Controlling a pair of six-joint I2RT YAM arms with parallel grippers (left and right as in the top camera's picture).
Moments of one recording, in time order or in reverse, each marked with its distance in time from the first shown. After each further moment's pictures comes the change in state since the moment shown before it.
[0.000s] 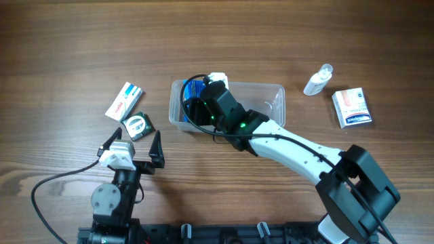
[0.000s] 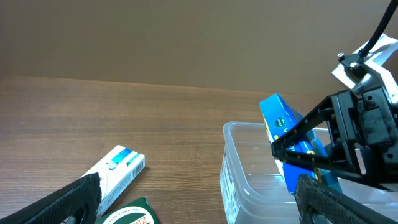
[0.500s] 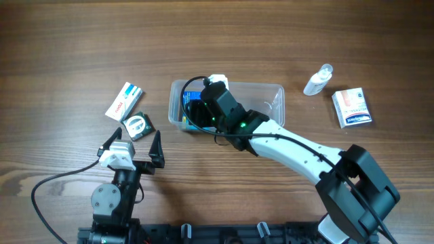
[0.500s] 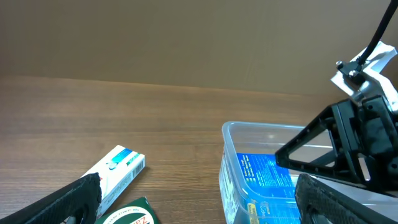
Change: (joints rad) left arm 0.000 0.000 0.000 0.000 0.000 0.000; right arm -0.005 0.001 0.000 -0.040 -0.010 -0.019
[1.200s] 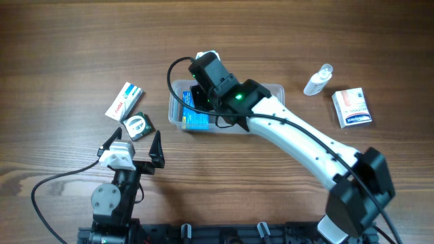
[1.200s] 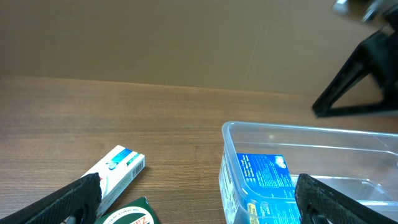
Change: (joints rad) left arm 0.000 0.000 0.000 0.000 0.000 0.000; right arm -0.009 0.051 0.415 -0.526 0.060 -0.264
